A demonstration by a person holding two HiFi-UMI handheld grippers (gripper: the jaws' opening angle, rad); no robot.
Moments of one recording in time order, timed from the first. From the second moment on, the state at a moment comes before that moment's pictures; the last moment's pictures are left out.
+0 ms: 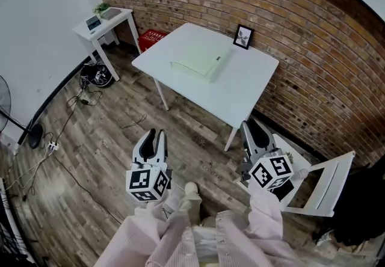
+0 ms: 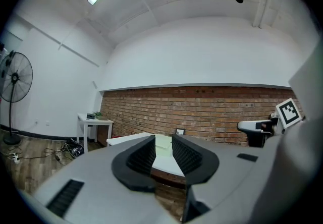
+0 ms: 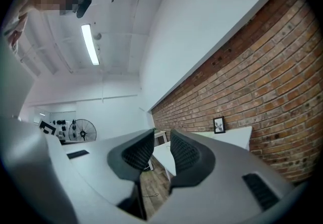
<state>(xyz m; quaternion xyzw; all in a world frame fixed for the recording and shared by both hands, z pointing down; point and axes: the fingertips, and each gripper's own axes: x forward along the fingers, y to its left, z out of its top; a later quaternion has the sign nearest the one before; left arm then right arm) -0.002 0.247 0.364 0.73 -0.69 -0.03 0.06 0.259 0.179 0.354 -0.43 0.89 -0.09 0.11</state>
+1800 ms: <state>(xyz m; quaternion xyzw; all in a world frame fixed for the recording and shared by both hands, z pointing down) -0.086 -0.045 0.407 0.78 -0.62 -0.03 0.13 0.175 -0.081 0.410 -0.50 0.84 -0.19 0.10</state>
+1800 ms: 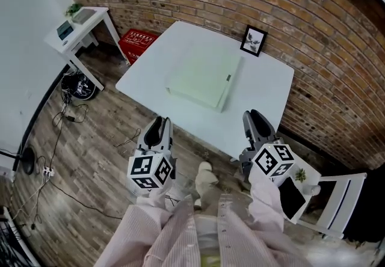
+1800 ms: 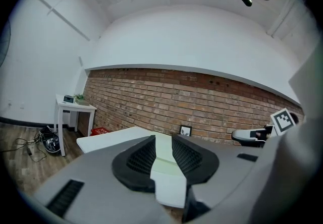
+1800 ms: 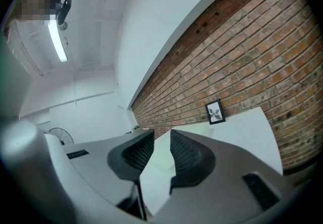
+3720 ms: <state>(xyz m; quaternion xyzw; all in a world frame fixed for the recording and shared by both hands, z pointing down) -0.013 -0.221 0.499 0.87 -0.41 0.26 0.04 0.160 -0.288 0.561 -0.51 0.74 -0.43 0.06</state>
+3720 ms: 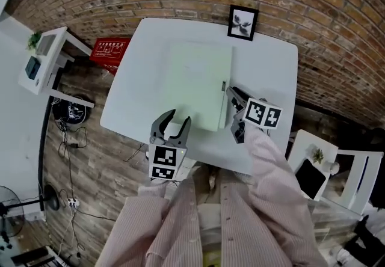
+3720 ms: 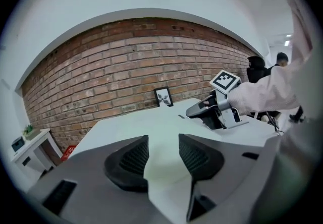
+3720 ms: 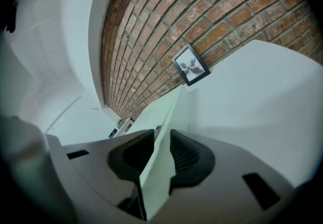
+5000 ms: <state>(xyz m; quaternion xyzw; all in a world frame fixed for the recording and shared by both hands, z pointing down) 0.043 -0.181 0.546 0.87 -0.19 0.41 -0.17 0.161 -0.287 0.571 -0.52 0.71 -0.46 0.12</state>
